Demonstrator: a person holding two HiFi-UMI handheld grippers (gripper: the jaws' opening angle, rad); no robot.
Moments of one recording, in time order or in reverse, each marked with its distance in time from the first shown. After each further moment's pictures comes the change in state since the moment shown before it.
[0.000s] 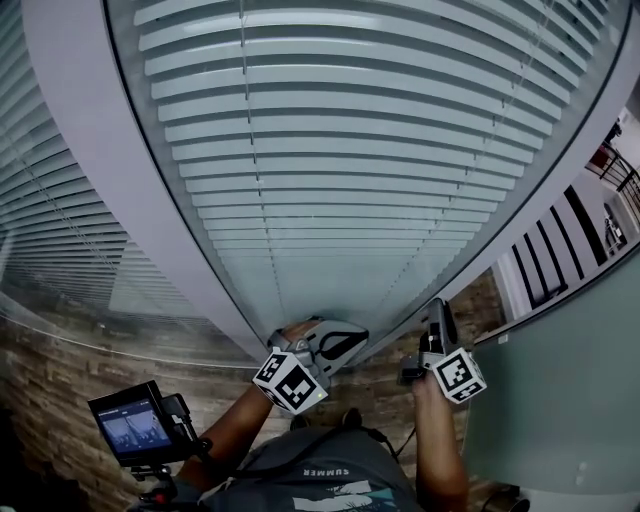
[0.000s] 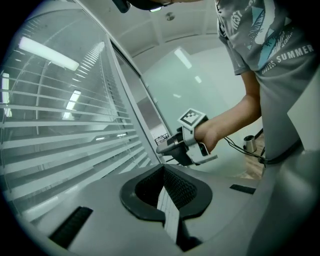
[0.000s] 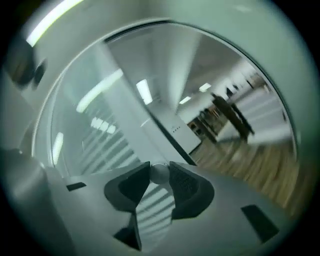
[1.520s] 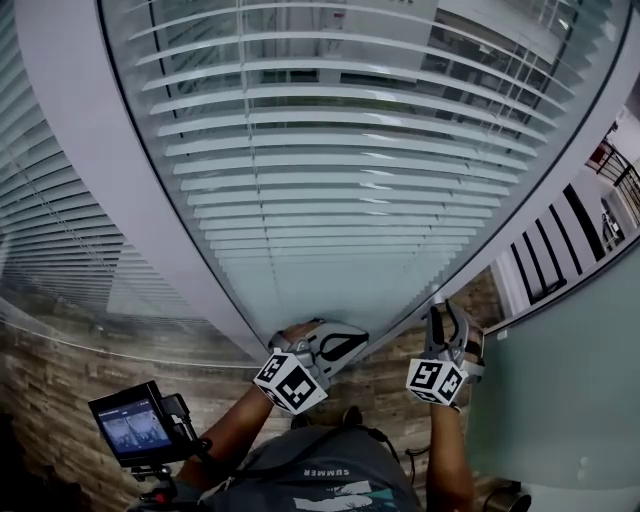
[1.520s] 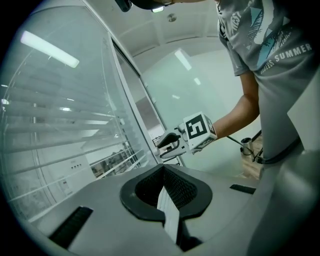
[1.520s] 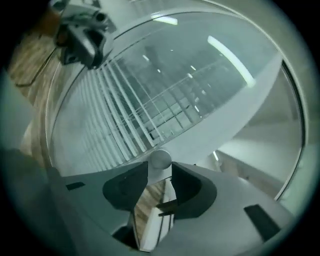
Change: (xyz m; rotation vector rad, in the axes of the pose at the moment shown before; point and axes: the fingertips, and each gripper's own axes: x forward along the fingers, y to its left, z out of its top) left arm 0.003 -0.013 -0.001 -0.022 -0.009 -0.034; right arm -0.008 0.002 -0.017 -1.749 0.311 -0.117
